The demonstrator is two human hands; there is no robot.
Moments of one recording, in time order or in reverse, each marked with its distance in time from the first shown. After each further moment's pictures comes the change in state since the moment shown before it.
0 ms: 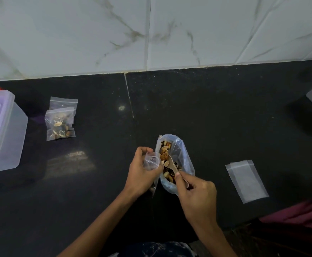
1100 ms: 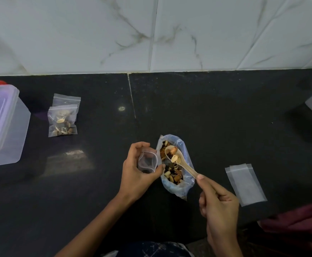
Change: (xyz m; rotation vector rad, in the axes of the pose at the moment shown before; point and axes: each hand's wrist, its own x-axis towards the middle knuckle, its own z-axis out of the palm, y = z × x) left_hand -0.009 -0.003 -0.012 0.036 0.108 0.308; right_hand -0.011 -0.032 -0.041 0.782 0.156 0.610
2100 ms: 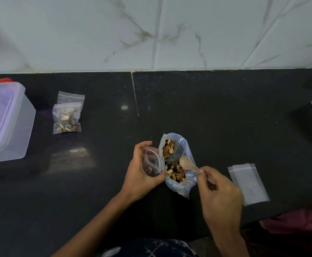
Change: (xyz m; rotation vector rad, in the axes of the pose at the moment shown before) left_hand -0.004 -0.009 -0.002 0.038 -0.123 -0.030; right_hand 0.022 0.014 -0.005 -0.853 0.020 -0.708
